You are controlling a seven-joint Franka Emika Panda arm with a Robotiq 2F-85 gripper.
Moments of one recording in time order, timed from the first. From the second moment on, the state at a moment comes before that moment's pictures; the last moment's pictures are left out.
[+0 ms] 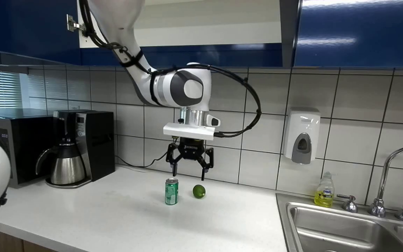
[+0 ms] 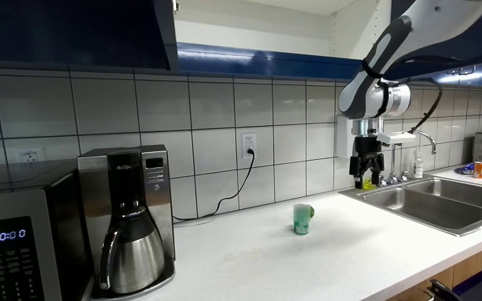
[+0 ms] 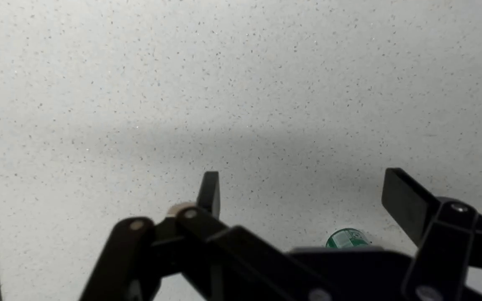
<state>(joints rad) -0.06 -0.04 -0.31 -2.39 -0.02 2.31 -0.54</state>
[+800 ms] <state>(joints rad) -0.08 0.25 -0.14 -2.32 0.00 2.55 -0.54</state>
